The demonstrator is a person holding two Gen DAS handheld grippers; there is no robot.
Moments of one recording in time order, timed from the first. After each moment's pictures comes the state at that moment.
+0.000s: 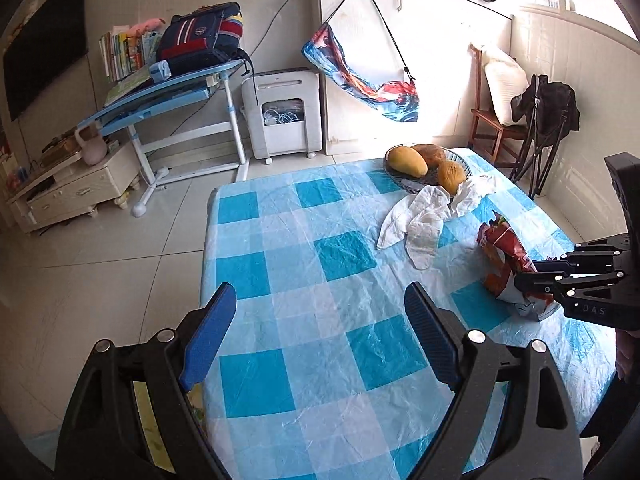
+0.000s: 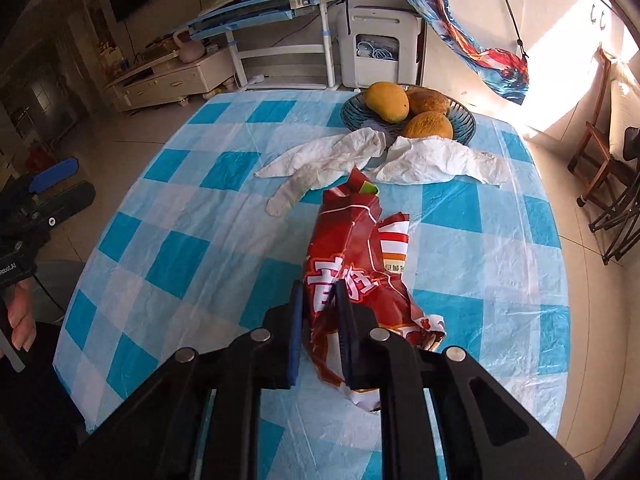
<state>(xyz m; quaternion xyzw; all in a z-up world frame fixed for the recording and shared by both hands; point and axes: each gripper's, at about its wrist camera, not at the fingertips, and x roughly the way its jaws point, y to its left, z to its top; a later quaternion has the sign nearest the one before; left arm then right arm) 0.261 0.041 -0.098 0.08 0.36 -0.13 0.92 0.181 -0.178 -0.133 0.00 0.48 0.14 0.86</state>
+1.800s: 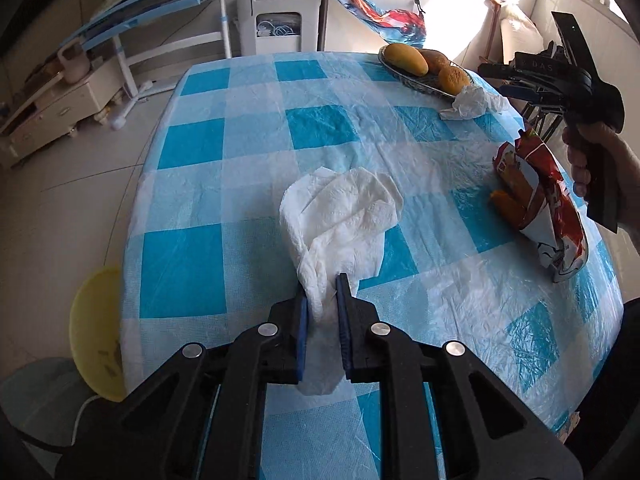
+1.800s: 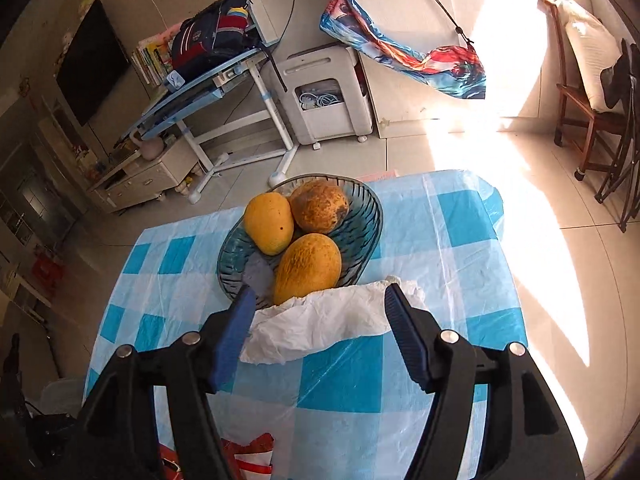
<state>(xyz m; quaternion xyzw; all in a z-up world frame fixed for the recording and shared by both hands) 0.245 0.042 -0.171 0.04 0.49 -0.13 0.86 0.309 -0.272 -0.146 0.14 0.42 0.10 0.89</state>
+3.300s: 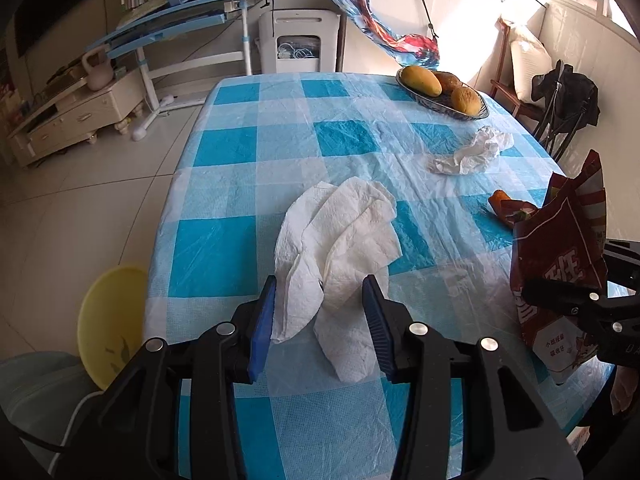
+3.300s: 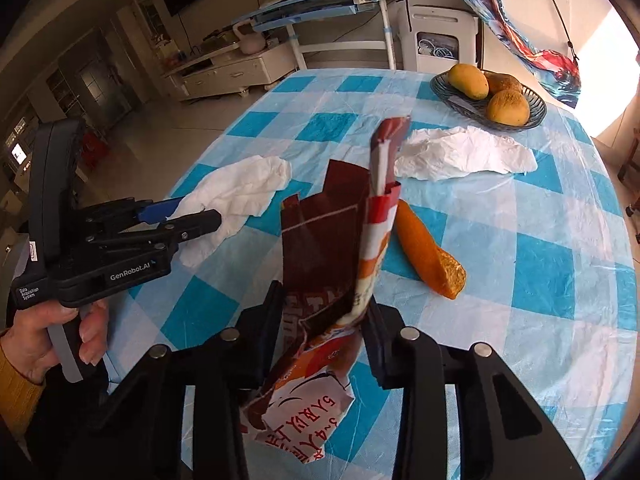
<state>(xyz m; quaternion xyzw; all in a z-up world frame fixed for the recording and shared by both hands) 0.226 0.052 -0.172 0.03 0.45 -0.10 0.89 0.130 -0.144 -0.154 0.02 0.47 0.23 0.85</state>
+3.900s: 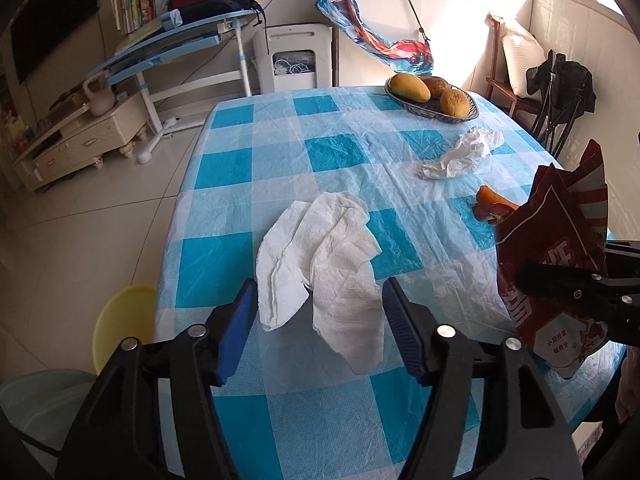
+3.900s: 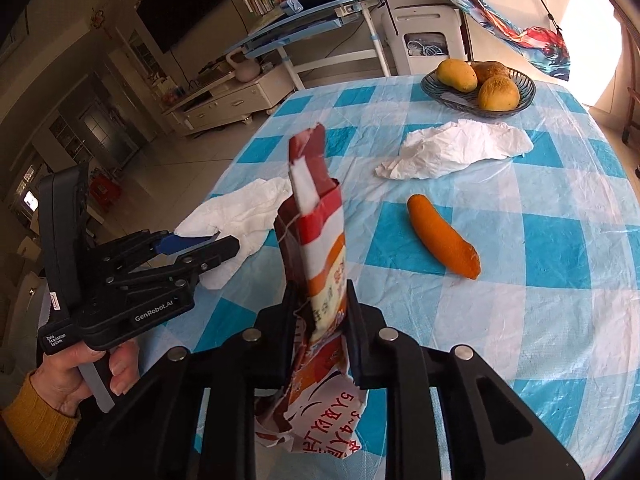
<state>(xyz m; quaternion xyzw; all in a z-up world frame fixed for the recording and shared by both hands) 0.214 0.038 -0.159 0.07 0.41 -0.08 0.90 0.126 -0.151 -0.153 0.10 0.46 0.24 0.85</state>
